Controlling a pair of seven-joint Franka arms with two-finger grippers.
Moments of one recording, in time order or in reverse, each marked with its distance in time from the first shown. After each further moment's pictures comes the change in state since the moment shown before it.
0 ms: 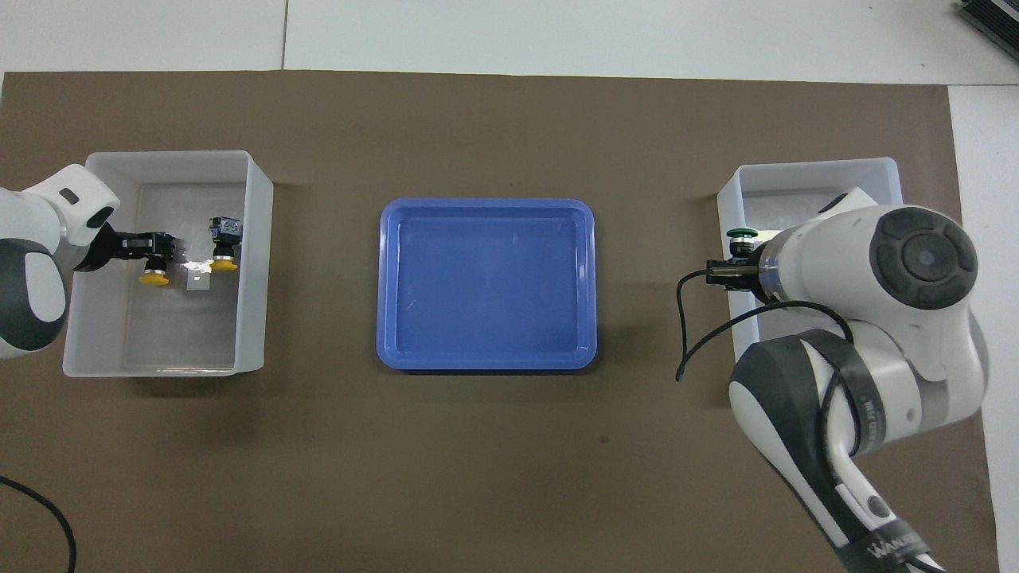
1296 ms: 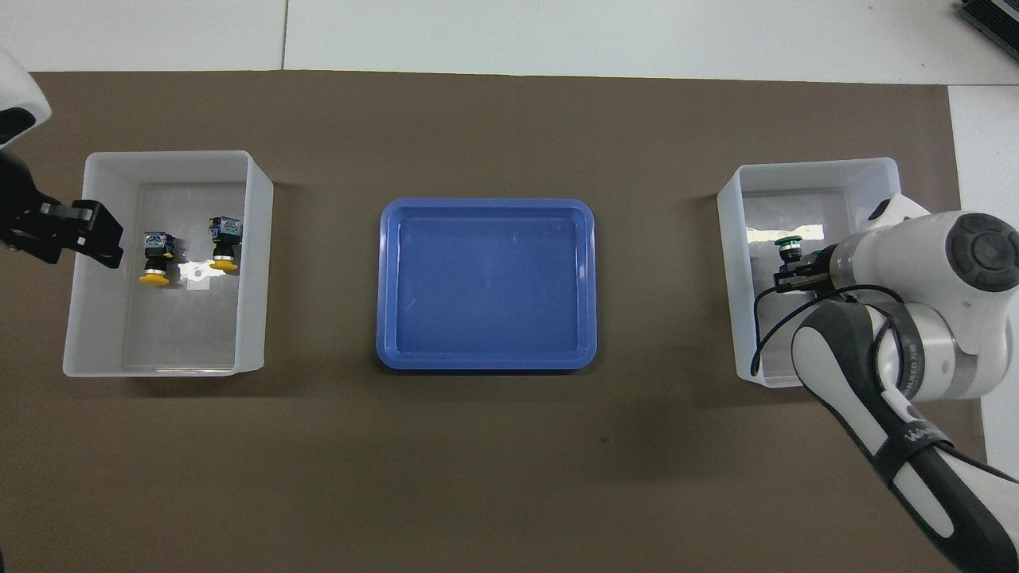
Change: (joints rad) left arm -0.184 -0.065 -0.015 0.664 0.095 -1.018 -0.128; right arm -0.216 0.151 0.001 -0.078 0.044 0.227 -0.432
